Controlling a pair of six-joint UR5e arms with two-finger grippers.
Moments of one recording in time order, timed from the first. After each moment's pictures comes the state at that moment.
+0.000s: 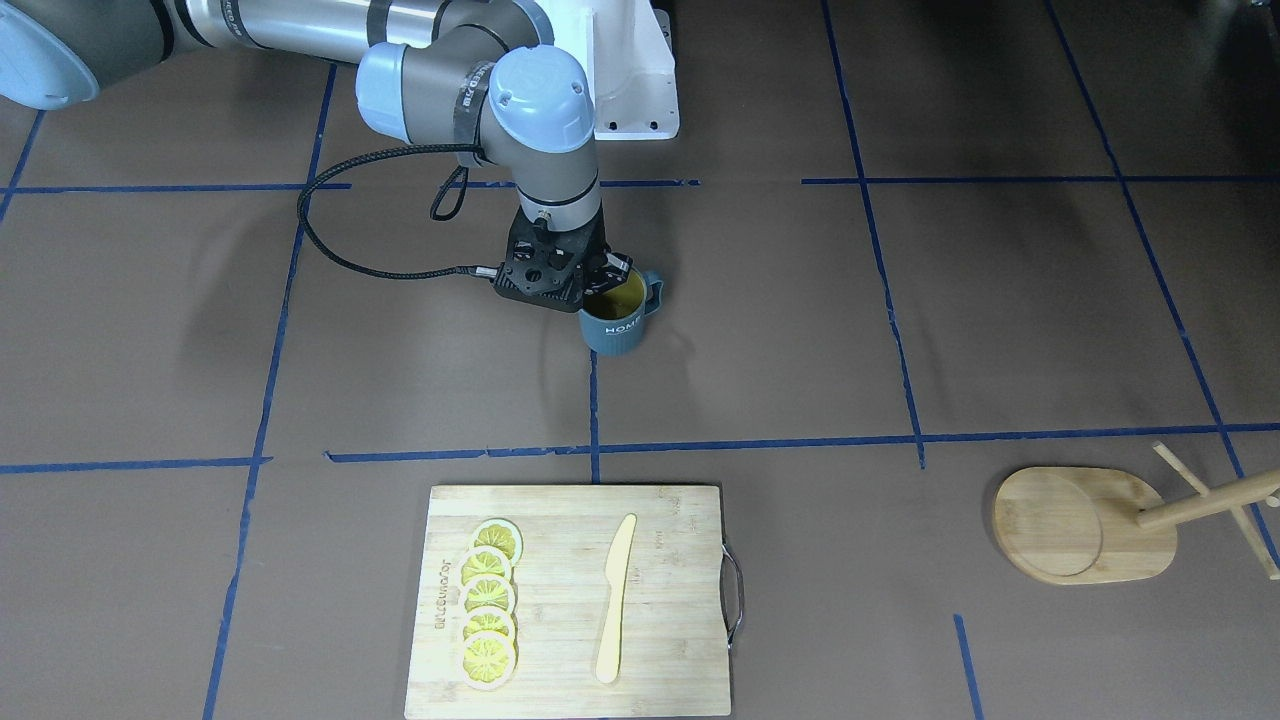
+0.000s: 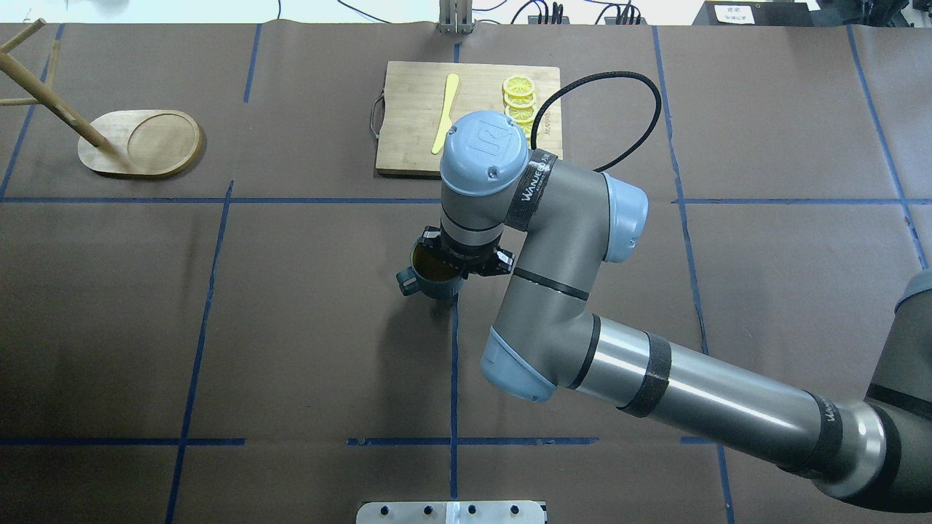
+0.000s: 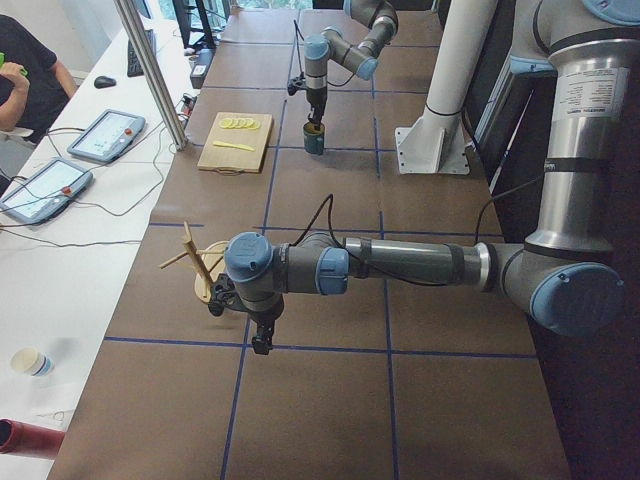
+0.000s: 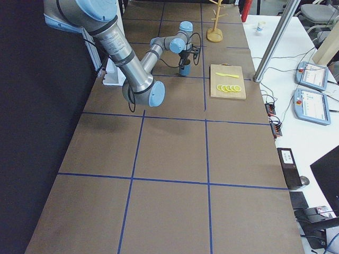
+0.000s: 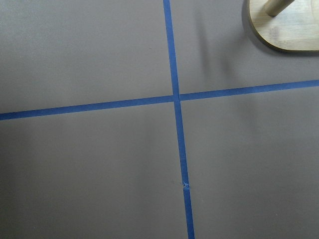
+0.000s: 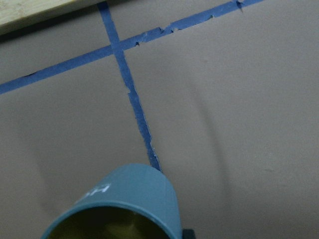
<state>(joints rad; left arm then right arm) -1.57 -1.59 -1.60 -1.53 -2.37 0.10 0.53 -0.74 1.54 -1.61 1.95 1.52</state>
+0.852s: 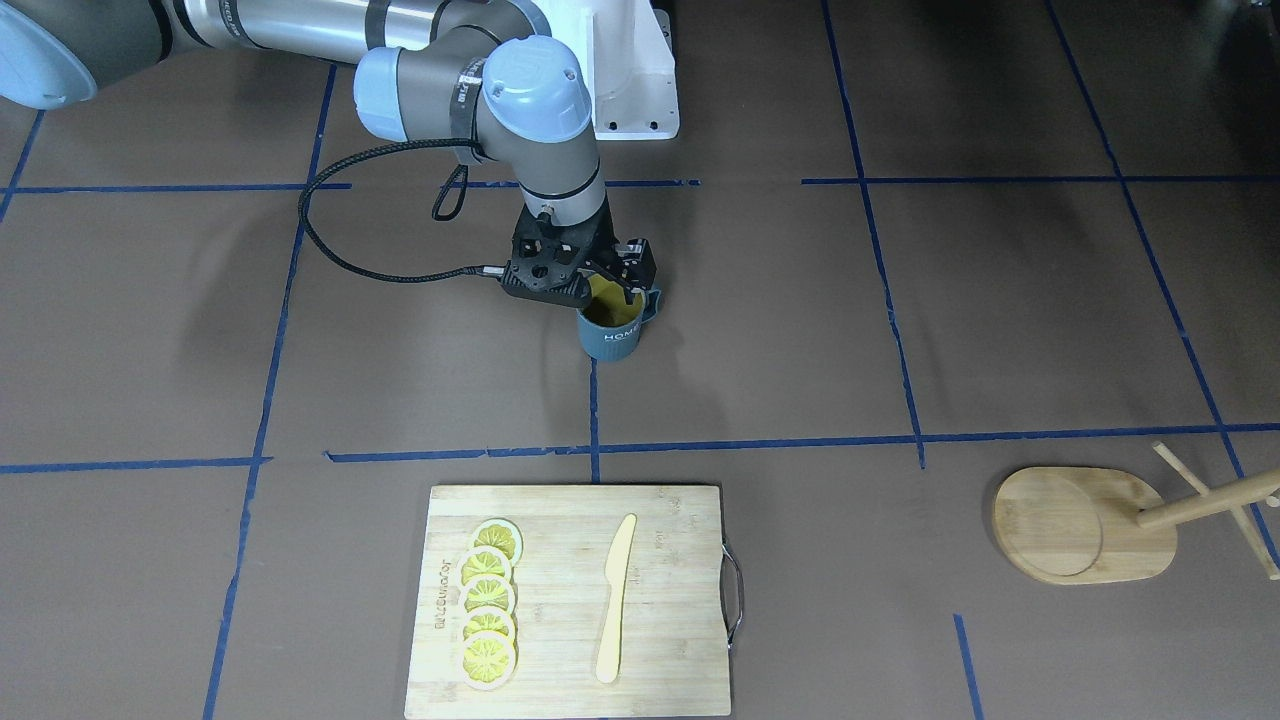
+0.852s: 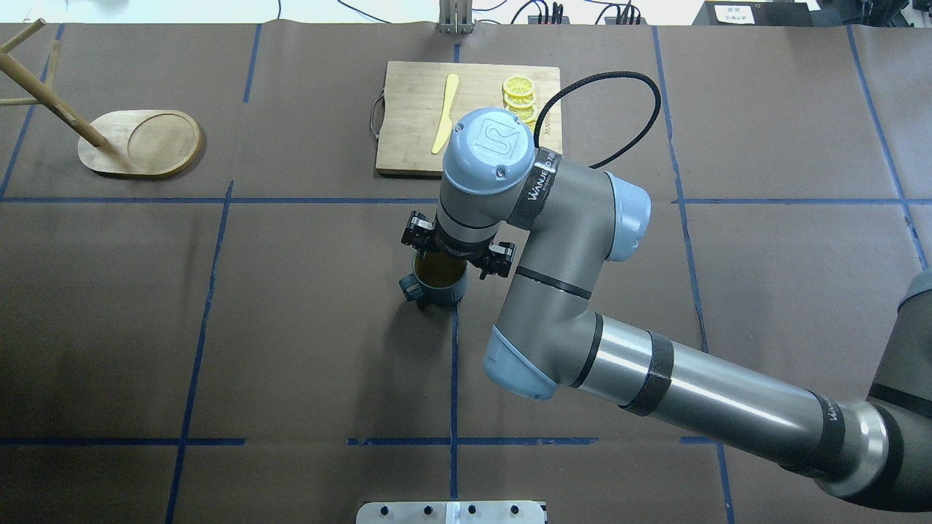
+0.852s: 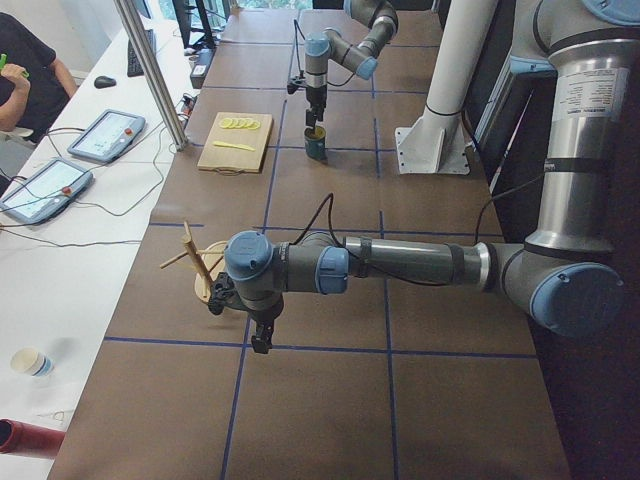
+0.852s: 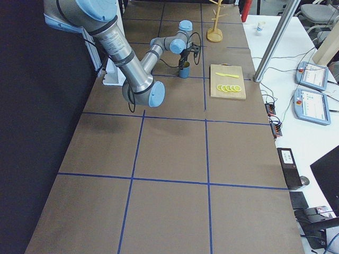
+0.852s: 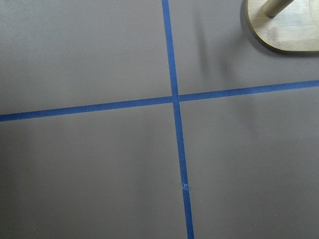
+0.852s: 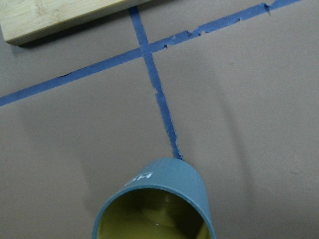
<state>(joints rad) -1.57 -1.59 -1.60 -1.54 -2.37 0.10 0.53 -0.74 1.54 -1.54 1.95 1.53</state>
